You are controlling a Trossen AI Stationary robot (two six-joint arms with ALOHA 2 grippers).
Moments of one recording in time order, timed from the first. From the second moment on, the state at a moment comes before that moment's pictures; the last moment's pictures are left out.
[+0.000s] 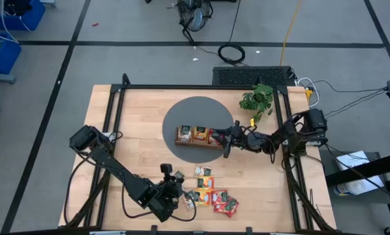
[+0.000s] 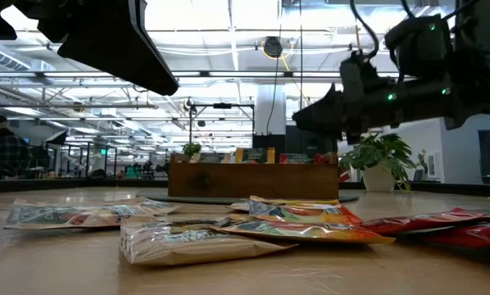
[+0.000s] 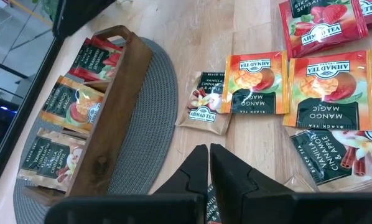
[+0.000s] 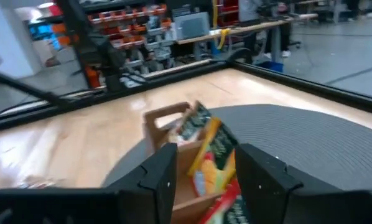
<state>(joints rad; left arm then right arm) -0.68 1.87 1.25 -0.52 -0.83 -0.46 0.06 1.73 0.29 1.37 0.39 0.22</state>
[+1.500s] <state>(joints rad) -0.47 2.00 1.25 -0.18 -0.36 -0.54 0.50 1.86 0.51 0.94 0.11 0.12</state>
